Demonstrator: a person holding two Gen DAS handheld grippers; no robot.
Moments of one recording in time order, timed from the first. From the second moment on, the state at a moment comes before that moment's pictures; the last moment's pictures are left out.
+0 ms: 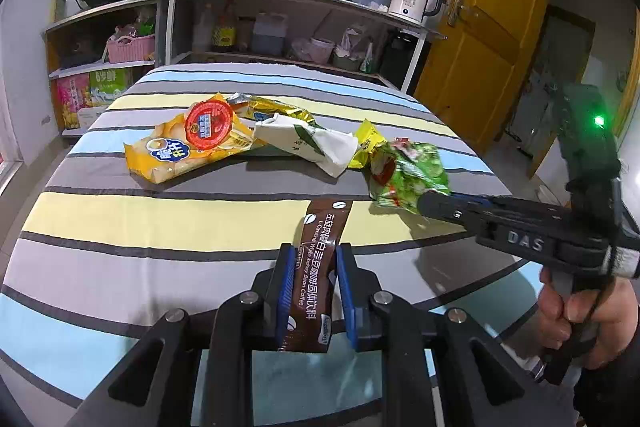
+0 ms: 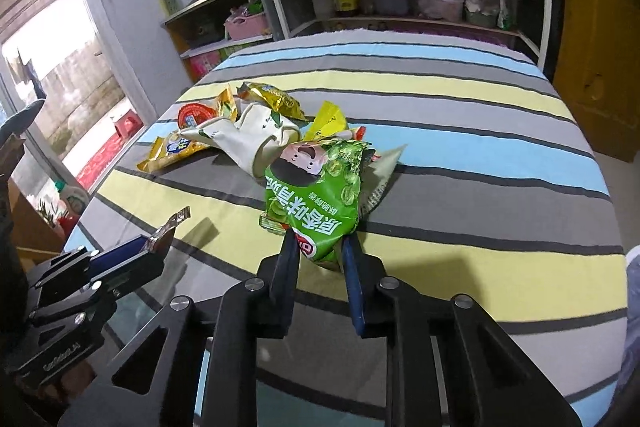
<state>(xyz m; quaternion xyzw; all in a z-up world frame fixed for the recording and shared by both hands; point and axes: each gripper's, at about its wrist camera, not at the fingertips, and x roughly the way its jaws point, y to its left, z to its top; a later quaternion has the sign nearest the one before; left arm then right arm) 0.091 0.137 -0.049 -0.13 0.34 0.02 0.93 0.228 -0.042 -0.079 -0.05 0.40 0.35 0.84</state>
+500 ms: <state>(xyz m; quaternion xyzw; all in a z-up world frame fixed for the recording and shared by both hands) 0.085 0.085 -0.015 -0.11 0.31 0.00 0.94 0.182 -0.111 -0.040 -0.02 0.35 0.32 0.88</state>
